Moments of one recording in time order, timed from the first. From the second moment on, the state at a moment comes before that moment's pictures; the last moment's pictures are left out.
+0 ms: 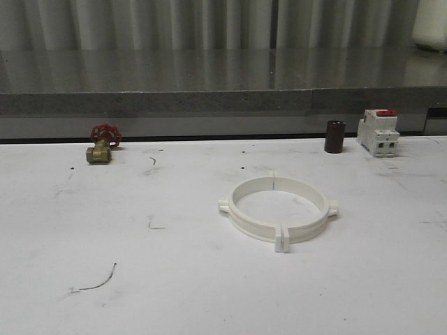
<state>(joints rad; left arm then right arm) -0.52 0.58 -0.61 -0.05 0.72 0.09 0.27 0.67 -0.68 0.07 0.71 -0.03</state>
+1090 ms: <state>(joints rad) -0.52 0.58 -0.61 -0.05 0.72 0.09 0.27 0.59 -0.65 0.11 0.72 -0.03</state>
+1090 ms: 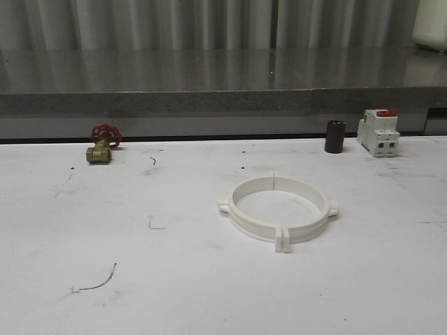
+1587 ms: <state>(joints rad) -0.52 0.58 -0.61 -0.05 0.72 0.09 0.27 0.59 -0.65 0.11 0.72 -0.03</state>
